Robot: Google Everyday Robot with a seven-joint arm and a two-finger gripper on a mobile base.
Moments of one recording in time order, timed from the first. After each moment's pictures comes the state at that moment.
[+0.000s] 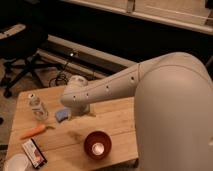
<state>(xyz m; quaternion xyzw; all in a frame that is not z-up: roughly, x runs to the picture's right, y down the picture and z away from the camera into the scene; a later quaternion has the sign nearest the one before) -0.130 0.140 0.764 -0.22 0.15 0.63 0.73</state>
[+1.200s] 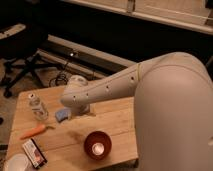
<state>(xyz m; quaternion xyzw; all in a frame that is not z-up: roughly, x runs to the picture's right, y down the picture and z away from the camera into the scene) -0.133 0.132 0.770 -0.21 0.14 0.61 0.75</state>
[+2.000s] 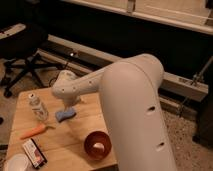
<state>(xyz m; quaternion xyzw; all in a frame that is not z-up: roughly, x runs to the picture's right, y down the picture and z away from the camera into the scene) -0.189 0.095 0.845 -0.21 0.11 0.53 0.81</state>
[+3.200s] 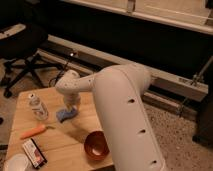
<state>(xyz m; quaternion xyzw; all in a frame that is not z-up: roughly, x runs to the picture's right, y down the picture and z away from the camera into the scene) -0.203 0.115 0.892 -0.28 0.11 0.48 0.82</state>
